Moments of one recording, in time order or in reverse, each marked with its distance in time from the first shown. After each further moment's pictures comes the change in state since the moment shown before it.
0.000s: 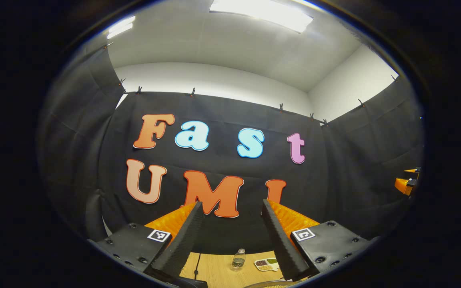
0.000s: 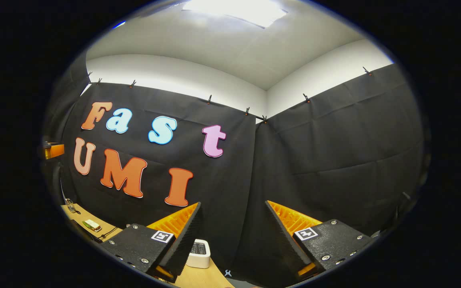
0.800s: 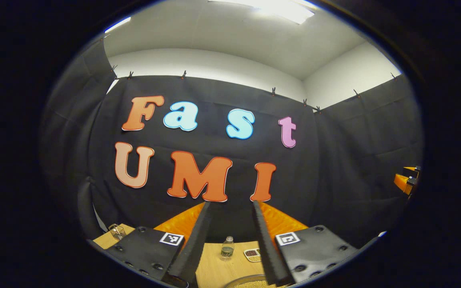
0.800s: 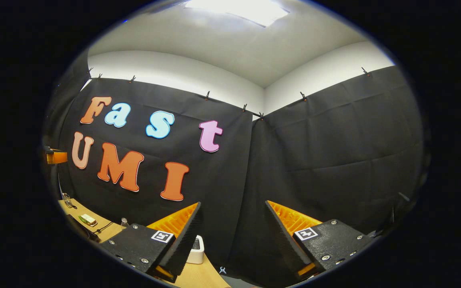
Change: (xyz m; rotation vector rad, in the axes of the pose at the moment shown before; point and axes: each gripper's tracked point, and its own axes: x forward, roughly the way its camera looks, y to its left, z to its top) left arm 0.003 -0.034 -0.062 -0.027 0.179 -0.048; right arm -0.012 -0.019 -0.013 -0.021 0.020 -0.015
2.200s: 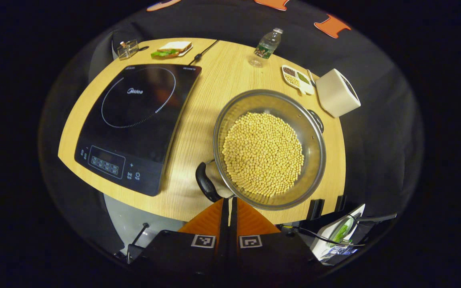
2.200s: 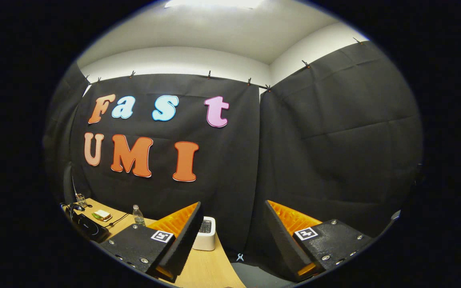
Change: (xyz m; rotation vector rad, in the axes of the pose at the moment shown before) left arm -0.208 -0.046 -0.411 -0.374 1.411 0.269; right arm 0.016 -0.016 -0.096 0.111 0.161 0.149
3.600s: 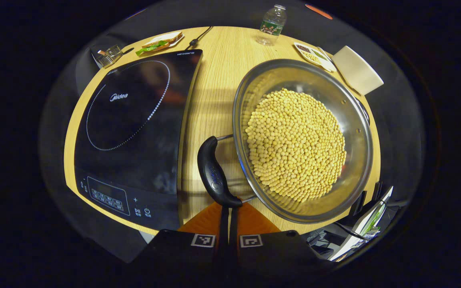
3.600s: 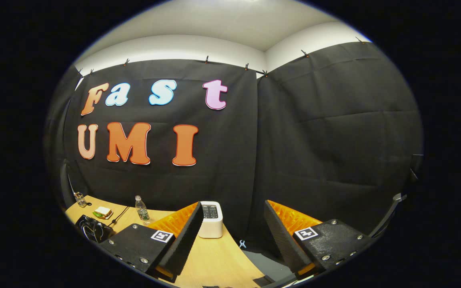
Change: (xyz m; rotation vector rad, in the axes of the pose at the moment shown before) left arm 0.069 0.064 0.044 0.169 0.035 0.135; right arm -0.016 0.060 -0.034 0.019 0.143 -0.064
